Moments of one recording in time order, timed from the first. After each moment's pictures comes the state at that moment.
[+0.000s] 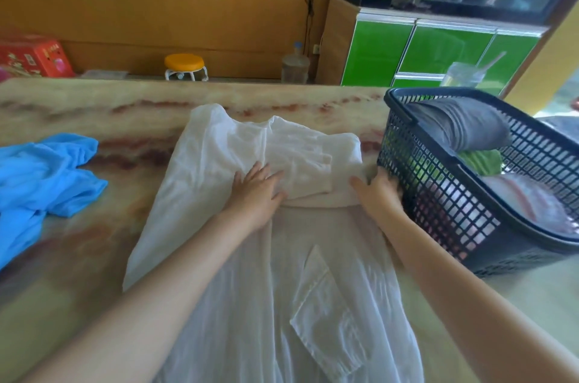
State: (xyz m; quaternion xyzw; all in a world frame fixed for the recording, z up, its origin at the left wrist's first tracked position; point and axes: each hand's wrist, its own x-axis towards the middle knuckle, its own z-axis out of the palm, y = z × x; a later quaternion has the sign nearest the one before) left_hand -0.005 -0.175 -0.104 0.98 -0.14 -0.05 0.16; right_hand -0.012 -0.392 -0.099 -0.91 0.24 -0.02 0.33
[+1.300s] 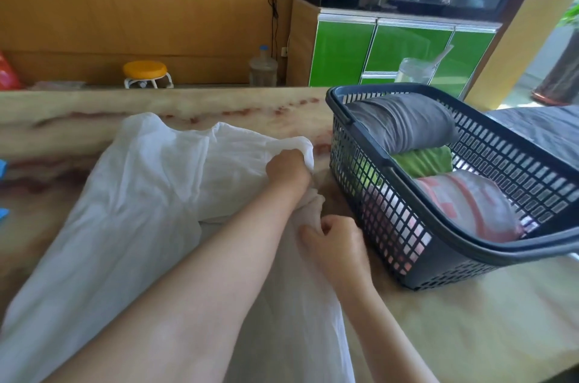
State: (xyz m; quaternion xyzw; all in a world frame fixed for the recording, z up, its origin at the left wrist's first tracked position) left_hand 0.067 -0.349 -0.087 0.98 -0.03 -0.02 0.21; right_hand -0.082 -0.404 -0.108 -0.87 0.18 -0.08 0.45
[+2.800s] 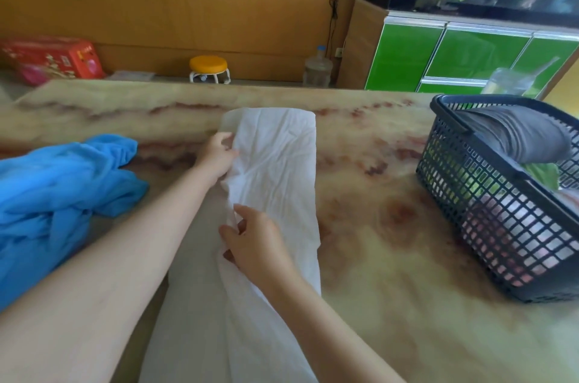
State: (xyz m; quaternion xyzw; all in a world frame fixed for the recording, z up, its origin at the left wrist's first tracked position) left_hand 0.078 -0.057 -0.098 0.84 0.11 0.03 0.53; right_hand -0.079 -0.168 -0.095 -0.82 -0.05 0.11 0.55
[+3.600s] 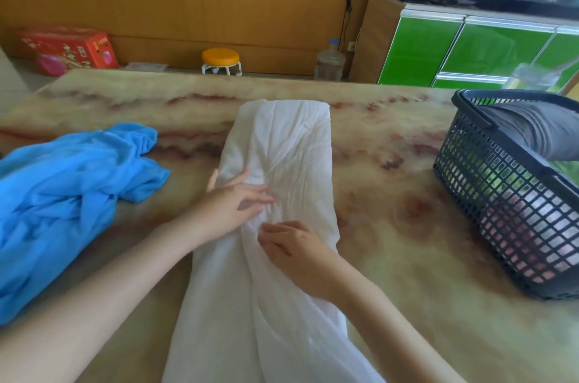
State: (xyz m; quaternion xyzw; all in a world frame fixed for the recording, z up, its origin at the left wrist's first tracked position) left_hand -0.023 -0.030 -0.123 0.94 -0.19 -0.03 0.27; right_hand -0.096 -0.210 -0.102 -0.92 -0.25 0.08 0.29
